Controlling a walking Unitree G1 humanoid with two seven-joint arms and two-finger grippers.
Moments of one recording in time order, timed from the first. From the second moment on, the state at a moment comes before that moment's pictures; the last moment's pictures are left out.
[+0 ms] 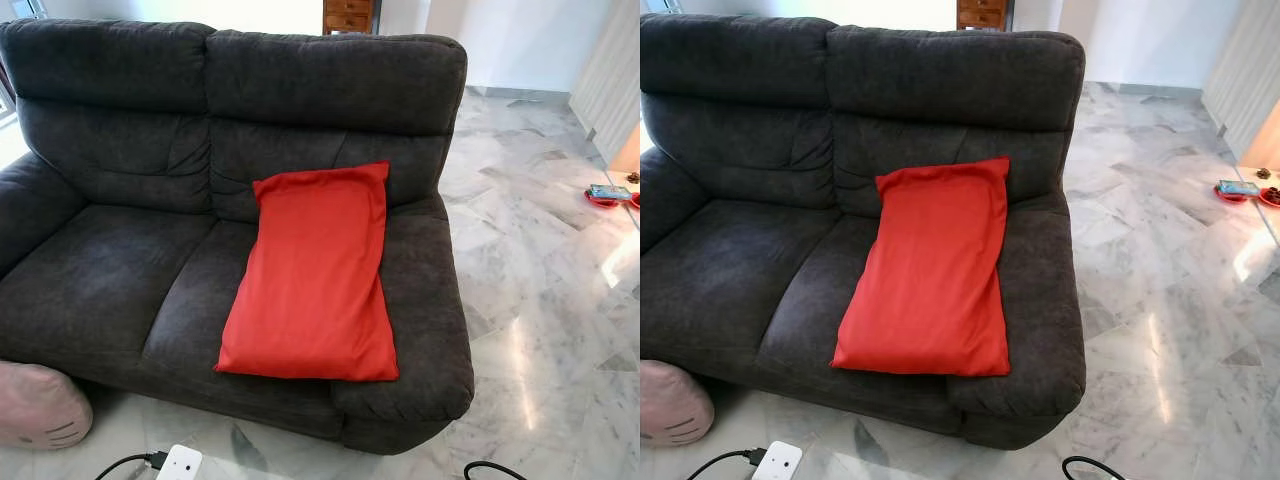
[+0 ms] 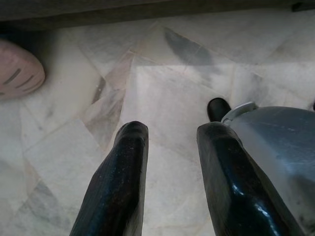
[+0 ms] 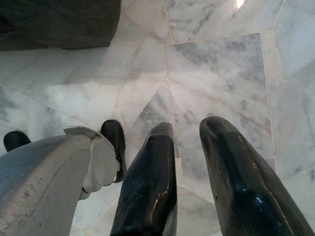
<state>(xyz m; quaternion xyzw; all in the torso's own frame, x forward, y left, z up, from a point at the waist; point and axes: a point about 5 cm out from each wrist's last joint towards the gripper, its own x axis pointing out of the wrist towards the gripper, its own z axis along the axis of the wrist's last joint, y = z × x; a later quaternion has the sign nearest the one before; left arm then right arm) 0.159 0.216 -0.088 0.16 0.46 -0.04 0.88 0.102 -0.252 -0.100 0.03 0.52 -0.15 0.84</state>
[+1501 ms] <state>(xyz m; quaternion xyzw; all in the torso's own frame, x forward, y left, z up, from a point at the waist) 0.165 0.208 -0.087 0.15 0.45 -0.04 0.88 0.101 -0.246 -0.103 0.04 0.53 -0.15 0.83</state>
